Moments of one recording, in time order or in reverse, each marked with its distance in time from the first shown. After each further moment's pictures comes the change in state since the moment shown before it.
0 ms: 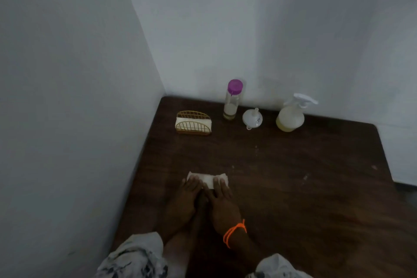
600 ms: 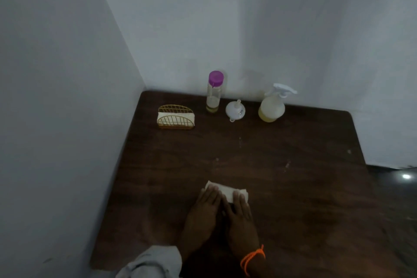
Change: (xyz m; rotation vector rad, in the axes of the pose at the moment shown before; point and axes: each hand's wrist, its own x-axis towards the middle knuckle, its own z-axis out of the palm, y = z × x) left_hand -0.010 0.086 0.052 0.287 -0.210 0.082; right_hand -0.092 0.052 0.032 0.125 0.172 0.208
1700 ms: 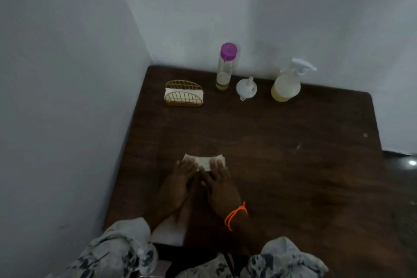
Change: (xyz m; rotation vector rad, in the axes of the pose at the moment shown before) left_hand -0.028 -0.093 0.007 -0.483 0.225 -0.080; right_hand 0.053 -0.052 0.013 -0.045 -0.070 -0.244
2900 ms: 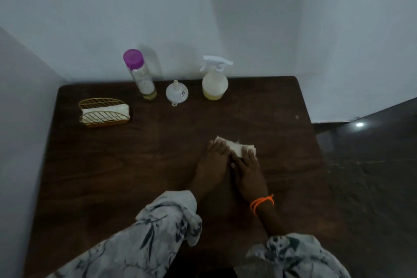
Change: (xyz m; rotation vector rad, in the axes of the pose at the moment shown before) left_hand 0.189 0.218 0.115 0.522 -0.279 0.284; right_hand -0.070 0.226 -0.066 0.178 0.269 0.464
